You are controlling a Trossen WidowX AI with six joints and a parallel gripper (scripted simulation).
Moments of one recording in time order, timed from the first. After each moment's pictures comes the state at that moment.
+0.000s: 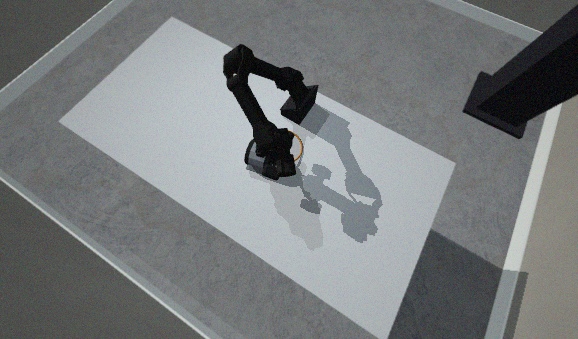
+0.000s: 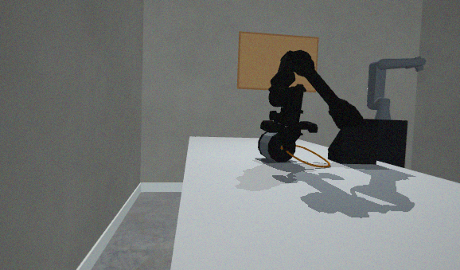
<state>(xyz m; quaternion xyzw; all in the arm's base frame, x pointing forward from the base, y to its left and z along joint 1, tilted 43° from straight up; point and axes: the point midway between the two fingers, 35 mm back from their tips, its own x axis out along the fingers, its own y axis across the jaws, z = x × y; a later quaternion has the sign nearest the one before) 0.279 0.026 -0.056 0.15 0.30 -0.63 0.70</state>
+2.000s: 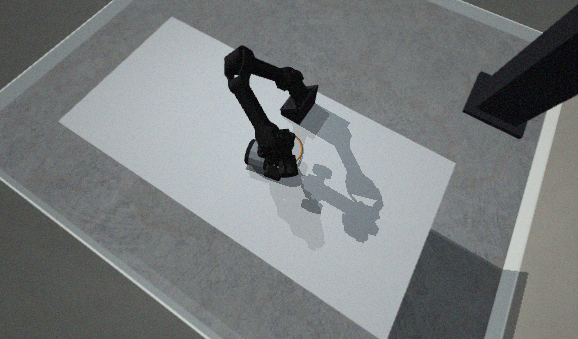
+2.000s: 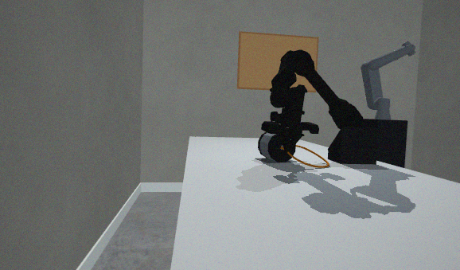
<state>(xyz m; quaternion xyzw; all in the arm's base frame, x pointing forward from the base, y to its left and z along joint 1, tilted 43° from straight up) 0.277 0.029 -0.062 0.15 0.30 -0.63 0.70</state>
